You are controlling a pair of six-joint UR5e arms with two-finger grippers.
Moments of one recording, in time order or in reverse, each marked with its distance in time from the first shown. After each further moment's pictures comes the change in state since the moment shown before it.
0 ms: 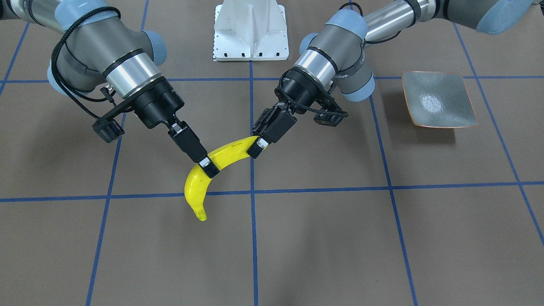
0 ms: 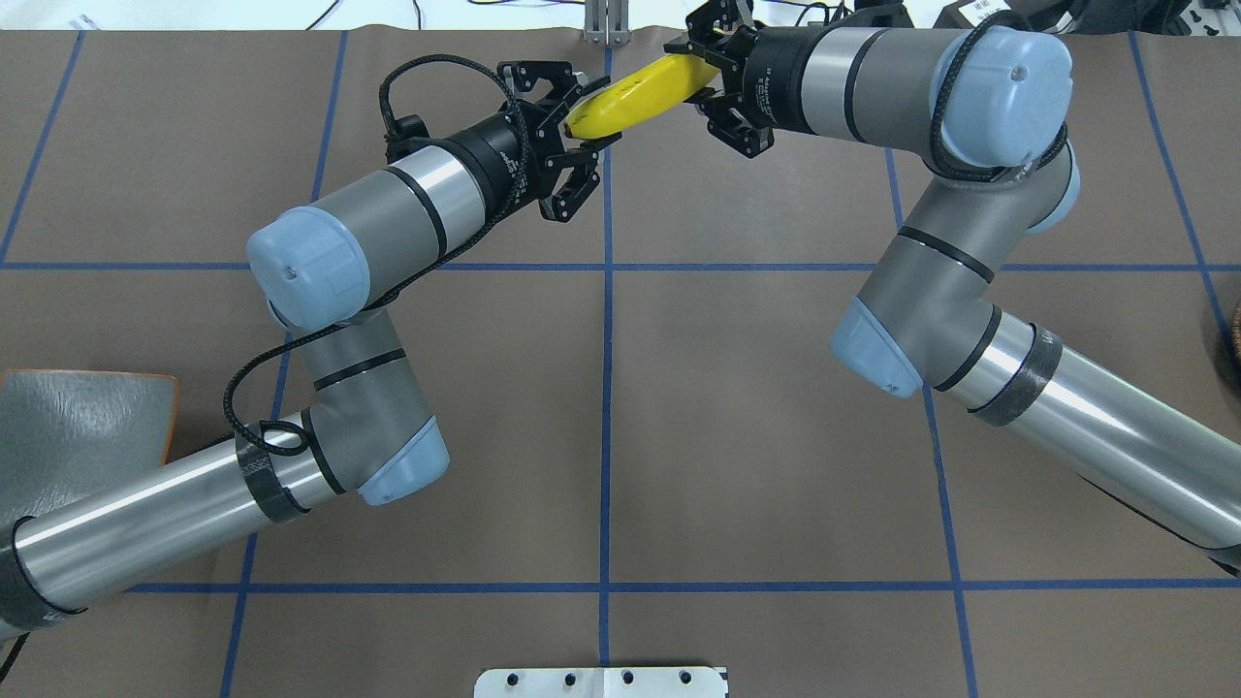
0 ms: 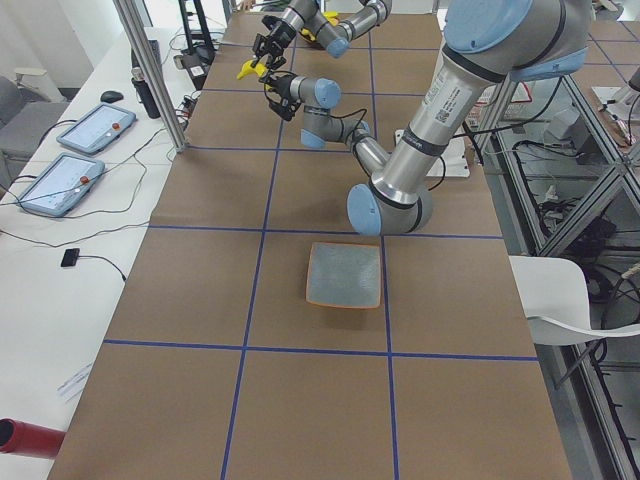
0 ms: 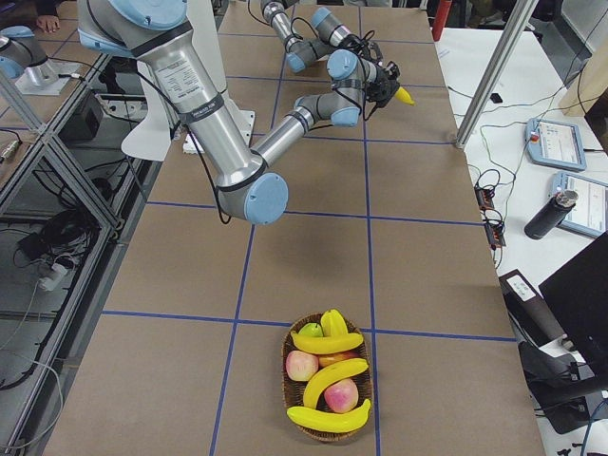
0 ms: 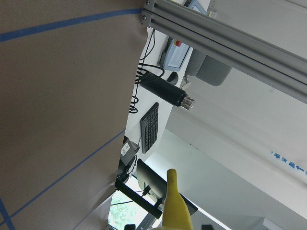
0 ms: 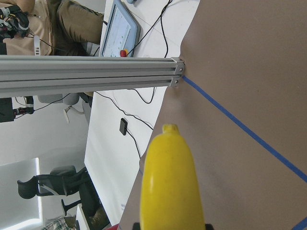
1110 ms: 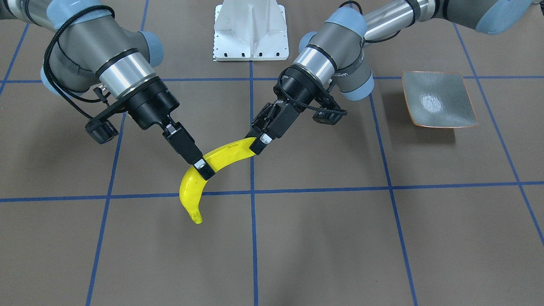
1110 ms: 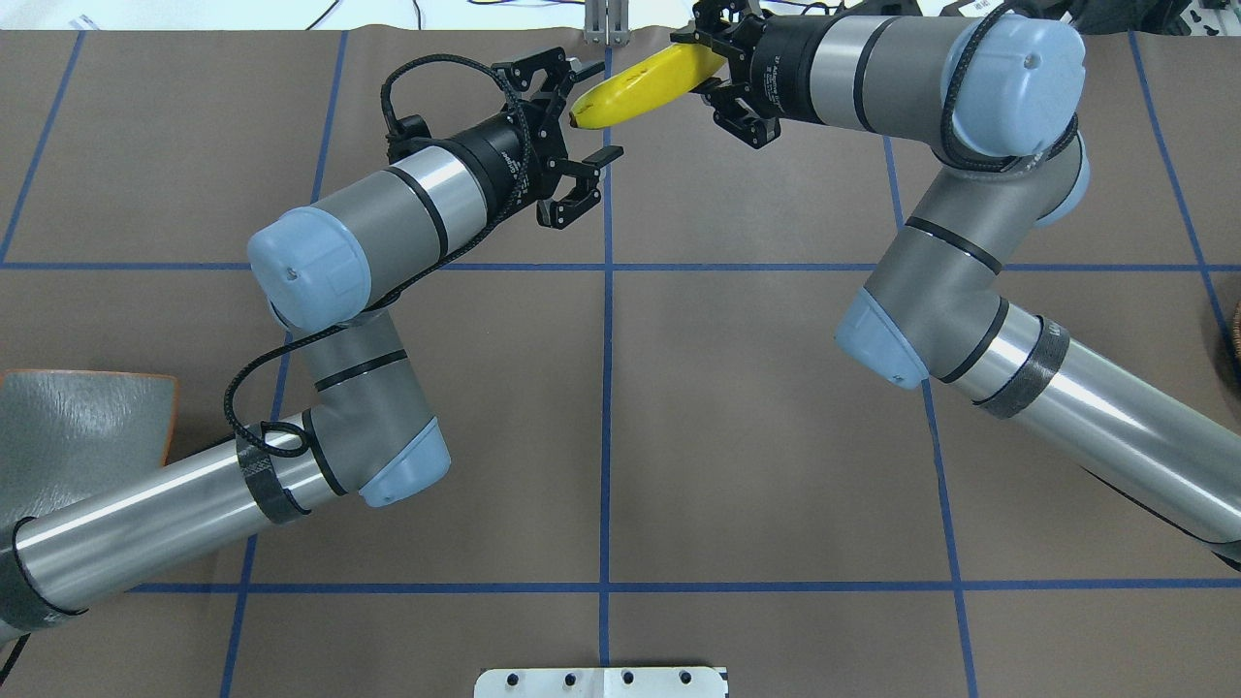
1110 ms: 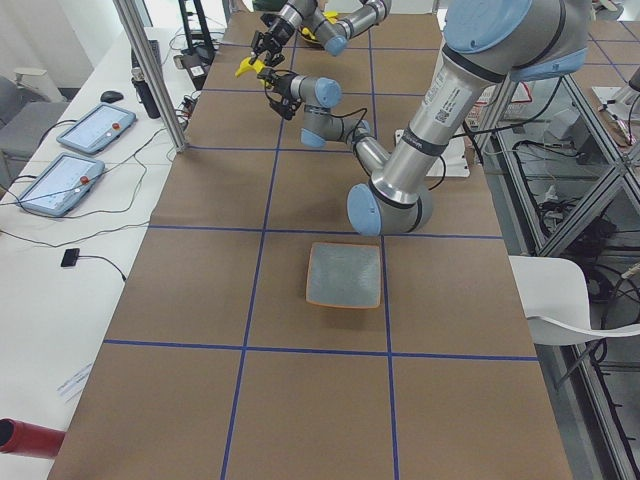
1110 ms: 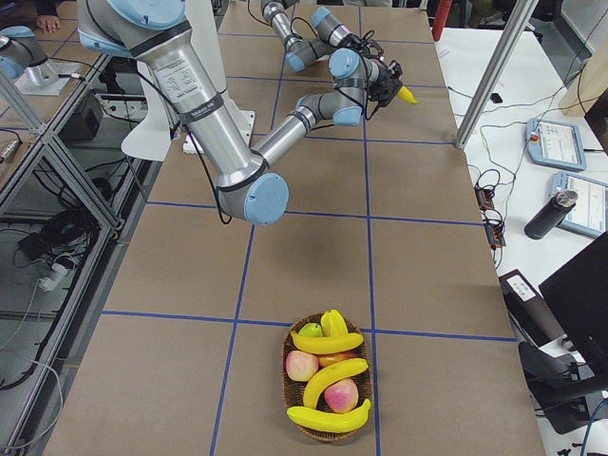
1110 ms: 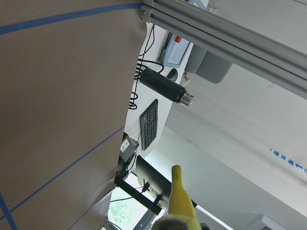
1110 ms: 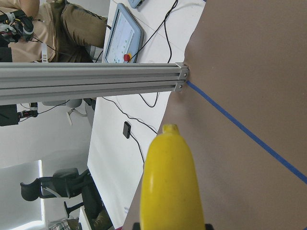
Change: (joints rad) left arm 0.002 -0.002 -0.002 0.002 0.000 0.001; right arm 0.018 0.000 0.002 0.000 0.017 0.001
